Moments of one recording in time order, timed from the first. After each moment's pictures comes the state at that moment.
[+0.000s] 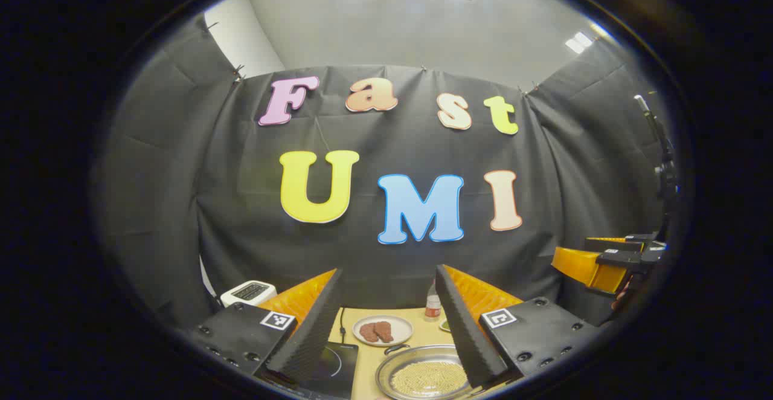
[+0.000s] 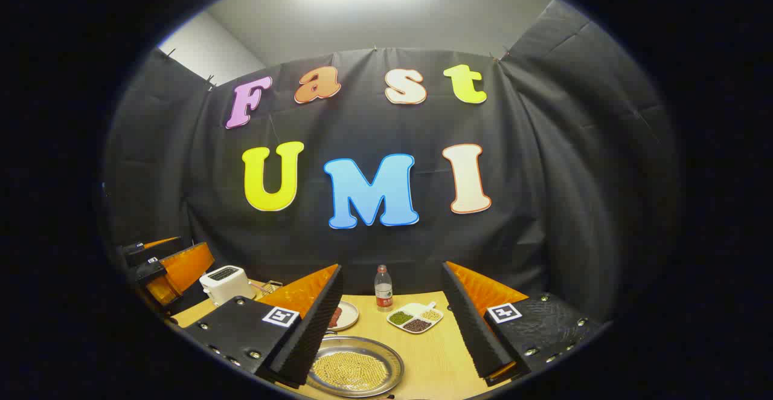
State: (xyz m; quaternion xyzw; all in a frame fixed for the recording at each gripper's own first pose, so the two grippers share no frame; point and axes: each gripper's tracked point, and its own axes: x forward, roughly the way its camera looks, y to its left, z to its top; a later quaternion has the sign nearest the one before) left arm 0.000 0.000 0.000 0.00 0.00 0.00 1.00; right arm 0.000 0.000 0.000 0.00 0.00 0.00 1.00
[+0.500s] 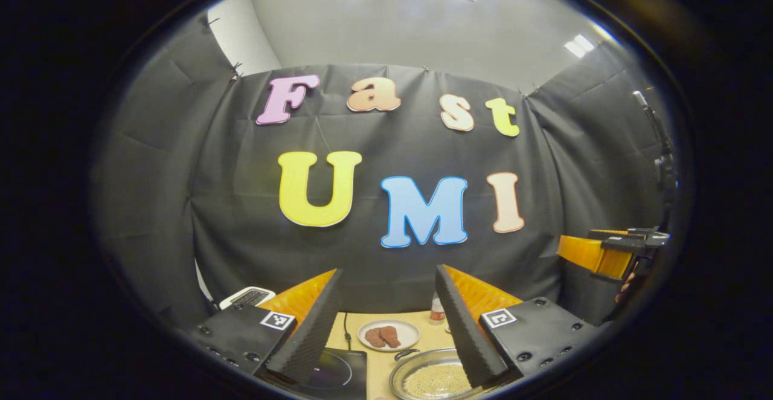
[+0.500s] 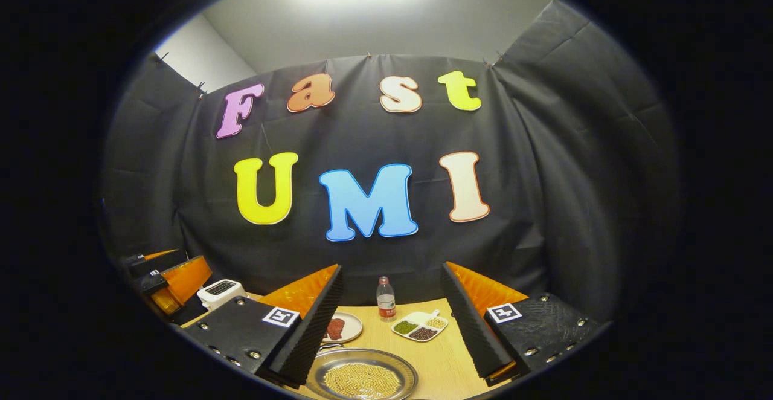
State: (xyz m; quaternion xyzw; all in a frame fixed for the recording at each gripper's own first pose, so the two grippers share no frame) left arm 0.020 0.035 0.000 -0.01 0.00 -0.01 1.00; right arm 0.013 0.020 0.016 0.01 -0.02 -0.02 1.00
